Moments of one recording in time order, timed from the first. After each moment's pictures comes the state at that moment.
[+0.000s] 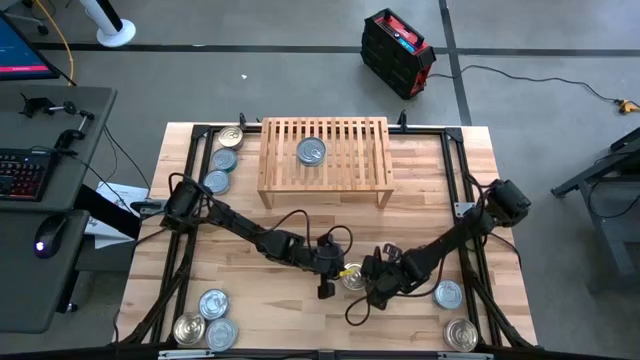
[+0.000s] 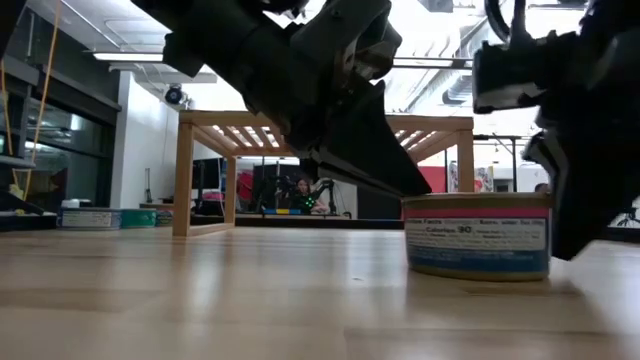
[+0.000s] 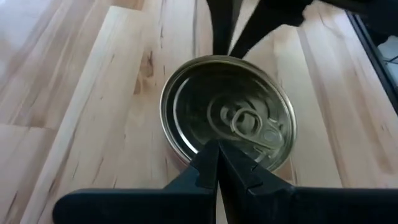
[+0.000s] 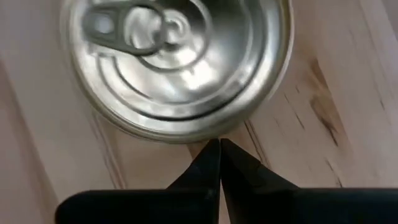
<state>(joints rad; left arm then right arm) -0.32 2.06 1.20 0.15 -0.15 -0.37 0.58 1.79 1.03 -0.53 0.21 0.91</state>
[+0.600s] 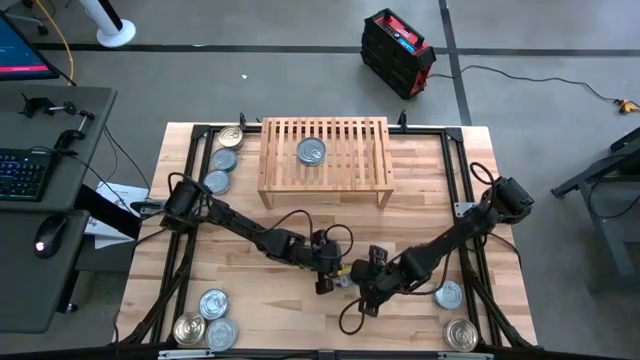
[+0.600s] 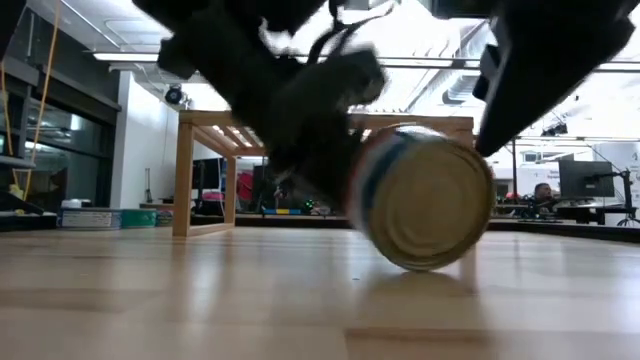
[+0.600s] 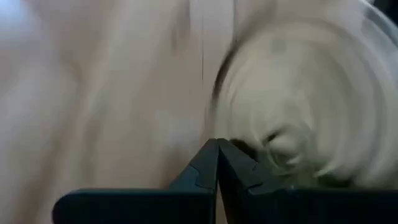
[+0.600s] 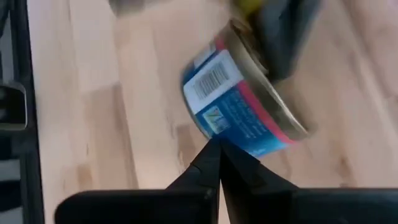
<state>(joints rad) -0.32 2.07 1.20 0.01 -0.18 -0.41 0.57 1.77 1.17 -0.49 0.27 0.78</state>
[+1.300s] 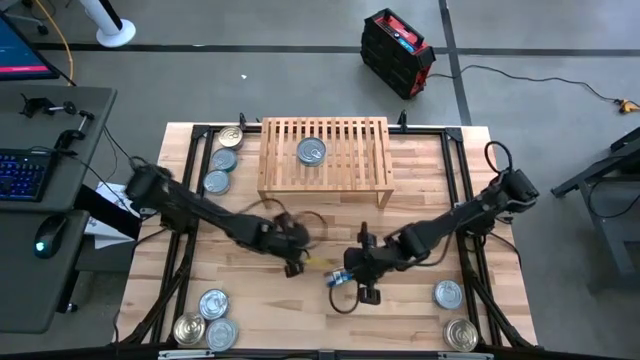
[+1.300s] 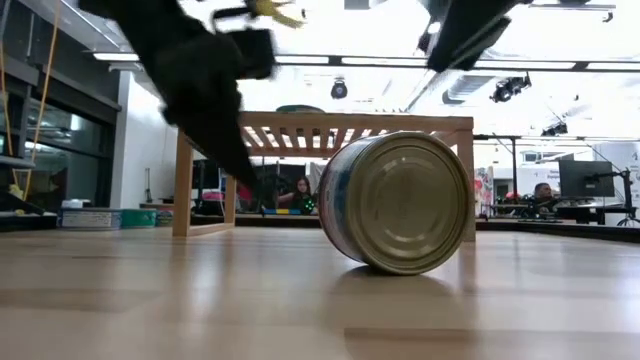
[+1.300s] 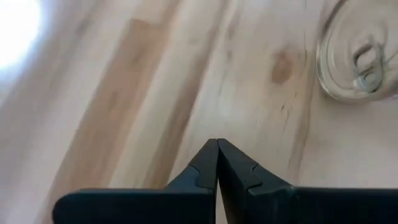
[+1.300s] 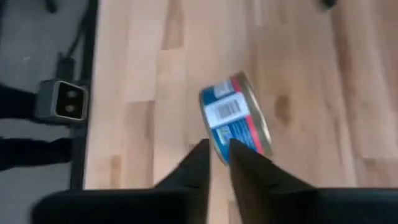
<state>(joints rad) -0.34 1.65 0.96 -0.35 -0.35 -0.56 0.44 1.69 1.28 -0.57 0.04 0.46</state>
